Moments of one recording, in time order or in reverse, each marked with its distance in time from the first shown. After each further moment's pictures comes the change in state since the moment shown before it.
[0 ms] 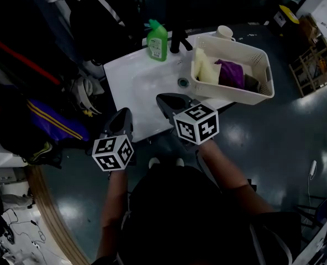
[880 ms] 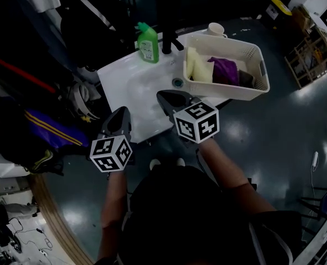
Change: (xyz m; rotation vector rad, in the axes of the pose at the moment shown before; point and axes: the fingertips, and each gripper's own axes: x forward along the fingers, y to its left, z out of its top) left arm 0.010 -0.018 0.018 0.036 -0.019 -0.047; right arm -0.017 -0.022 0.013 0.004 -0.046 -0.072
